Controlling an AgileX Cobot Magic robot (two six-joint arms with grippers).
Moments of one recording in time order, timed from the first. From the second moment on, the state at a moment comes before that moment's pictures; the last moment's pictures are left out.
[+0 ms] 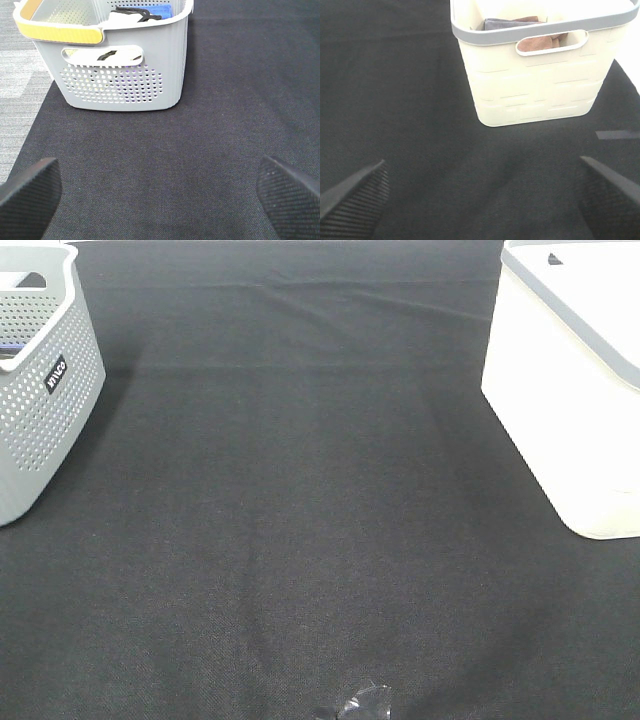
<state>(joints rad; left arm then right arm) 0.07 -0.01 -0.50 0.02 1.04 0.00 0.19 0.00 -0.55 -0.14 1.08 0.15</state>
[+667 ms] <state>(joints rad) 0.07 -0.01 -0.50 0.02 1.04 0.00 0.19 0.00 -0.50 -0.12 1.07 0.08</state>
